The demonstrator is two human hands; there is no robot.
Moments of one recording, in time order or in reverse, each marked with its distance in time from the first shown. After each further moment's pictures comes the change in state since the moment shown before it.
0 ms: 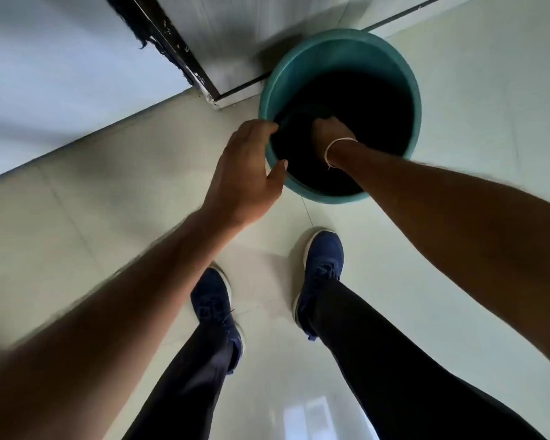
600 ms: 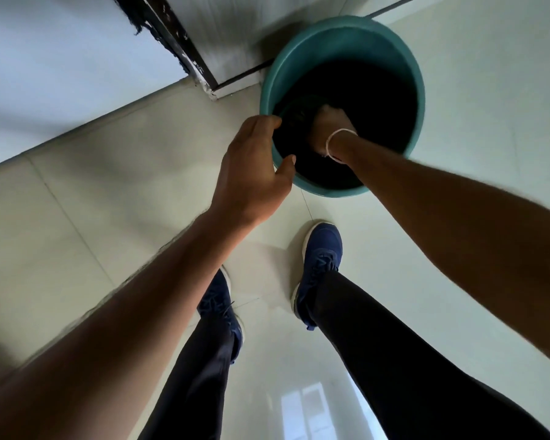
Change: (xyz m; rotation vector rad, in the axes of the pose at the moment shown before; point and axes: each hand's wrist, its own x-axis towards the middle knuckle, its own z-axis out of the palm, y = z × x) left_hand -0.007 0.020 -0.009 -0.017 -0.042 -0.111; right_hand -0.025 -0.014 -0.020 0.313 0.038 0.137
